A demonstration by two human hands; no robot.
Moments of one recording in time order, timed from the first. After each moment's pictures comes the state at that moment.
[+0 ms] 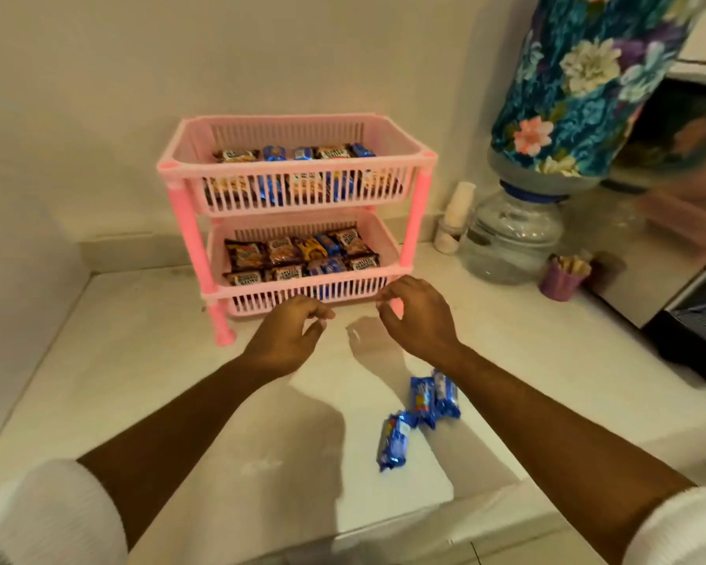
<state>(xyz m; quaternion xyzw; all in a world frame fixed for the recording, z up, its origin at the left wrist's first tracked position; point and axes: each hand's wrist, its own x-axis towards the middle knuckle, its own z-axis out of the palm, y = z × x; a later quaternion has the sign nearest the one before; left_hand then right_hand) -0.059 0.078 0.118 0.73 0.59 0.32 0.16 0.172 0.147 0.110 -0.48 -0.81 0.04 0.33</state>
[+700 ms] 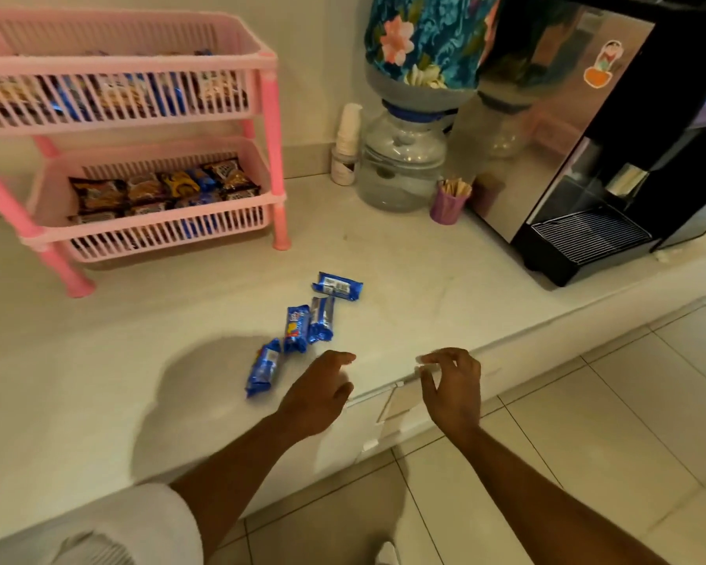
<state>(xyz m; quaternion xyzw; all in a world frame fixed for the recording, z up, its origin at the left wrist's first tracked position) 0.198 0.002 -0.035 0.71 0.55 0.21 0.38 0.456 0.001 -0.062 -0.71 -0.63 0.08 0.30</state>
